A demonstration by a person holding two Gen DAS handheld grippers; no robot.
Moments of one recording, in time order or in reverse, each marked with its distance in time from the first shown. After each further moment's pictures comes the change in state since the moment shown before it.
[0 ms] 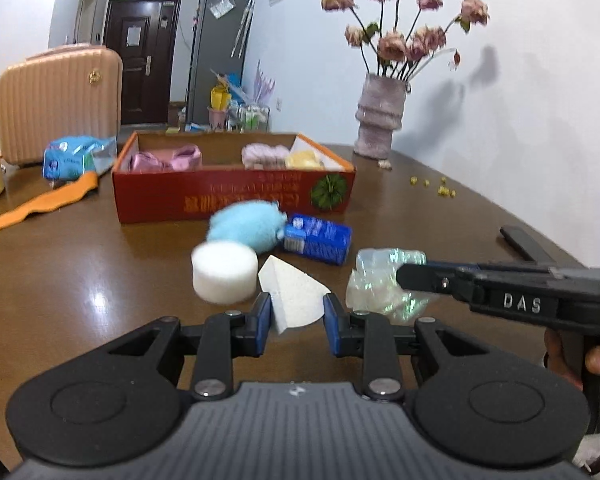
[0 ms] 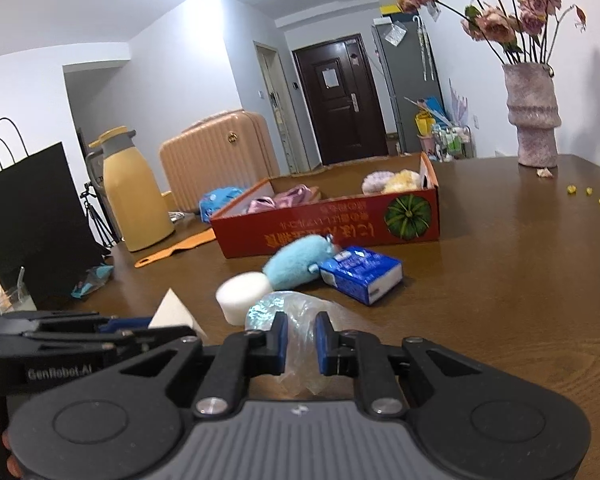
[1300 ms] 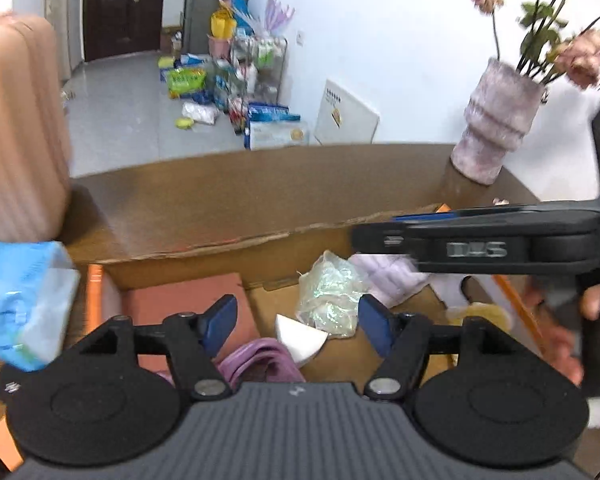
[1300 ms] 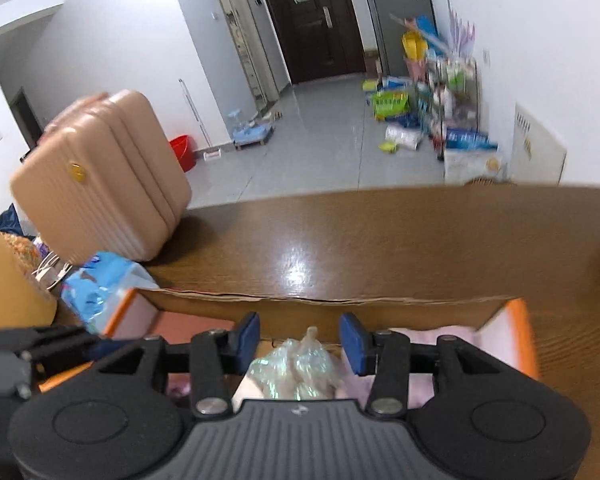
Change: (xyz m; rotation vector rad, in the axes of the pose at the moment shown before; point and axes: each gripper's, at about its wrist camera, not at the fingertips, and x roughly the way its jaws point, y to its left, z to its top) left arm 0.288 0.163 0.251 -0.014 0.278 -0.005; right arm 0.359 -0.078 0.266 0.048 0.294 -0.084
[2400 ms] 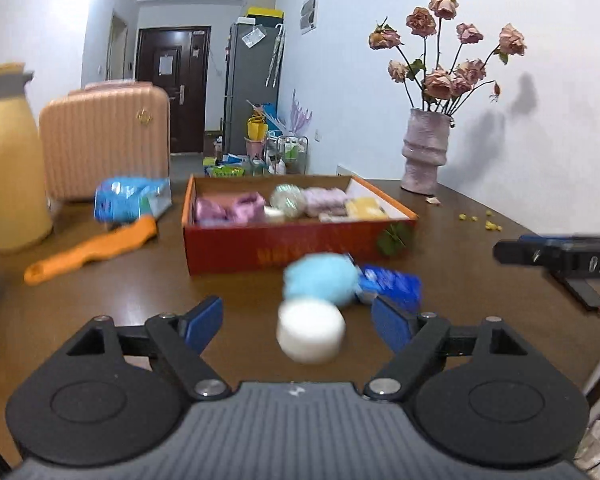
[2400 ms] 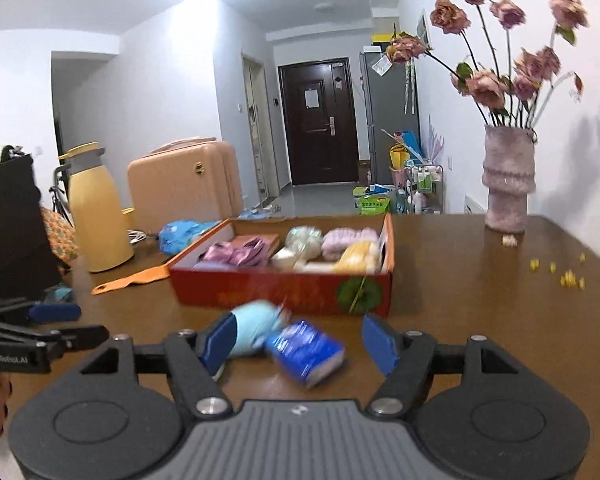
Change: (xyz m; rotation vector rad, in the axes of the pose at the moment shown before) left arm -0.233 -0.121 -0.309 0.000 -0.361 0.120; right arm -0.300 0.032 -0.312 -0.117 -0.350 -0.052
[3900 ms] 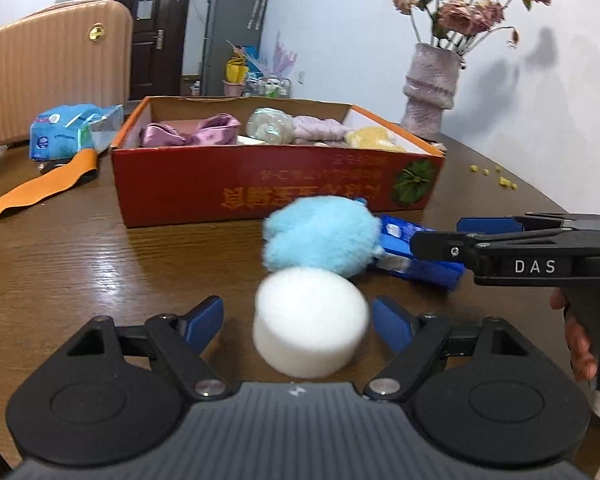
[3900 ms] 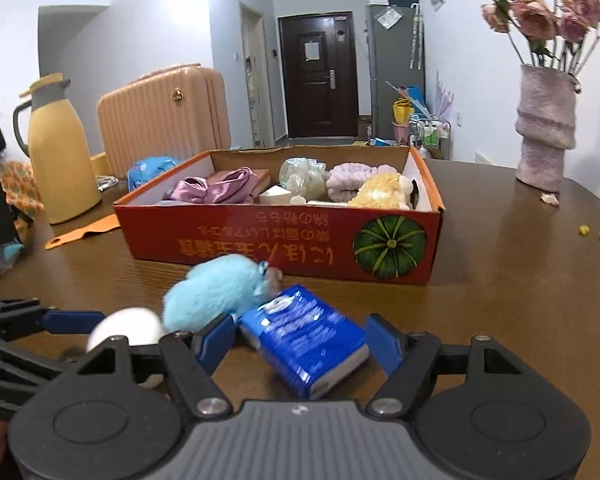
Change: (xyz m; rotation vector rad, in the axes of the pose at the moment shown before) left arm 0.135 0.015 -0.009 -0.014 0.166 -0.067; right arm 0.151 -0.003 -0.012 -0.040 0.161 -0.021
